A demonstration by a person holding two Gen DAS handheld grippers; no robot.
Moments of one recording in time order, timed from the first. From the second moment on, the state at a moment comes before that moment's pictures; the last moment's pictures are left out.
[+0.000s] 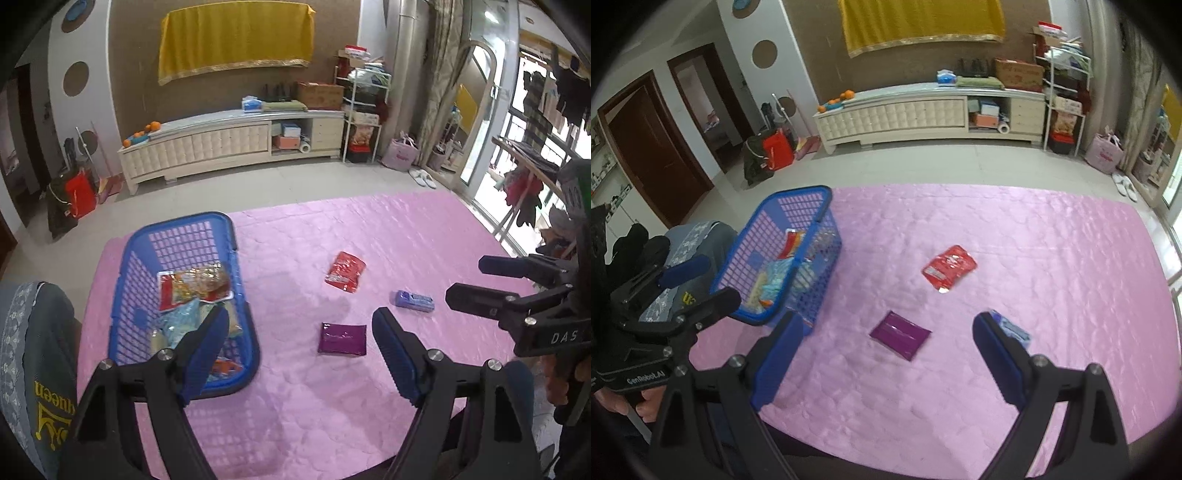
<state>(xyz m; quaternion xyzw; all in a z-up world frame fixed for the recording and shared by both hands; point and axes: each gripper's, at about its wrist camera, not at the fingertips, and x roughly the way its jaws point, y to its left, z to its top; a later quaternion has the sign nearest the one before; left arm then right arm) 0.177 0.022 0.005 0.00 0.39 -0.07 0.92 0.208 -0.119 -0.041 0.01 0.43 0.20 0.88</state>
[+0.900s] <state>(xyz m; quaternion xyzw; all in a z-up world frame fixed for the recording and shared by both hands) 0.229 -0.058 -0.090 0.07 0.48 -0.12 0.87 0.231 -0.193 -0.140 0.05 0.50 0.12 0.86</state>
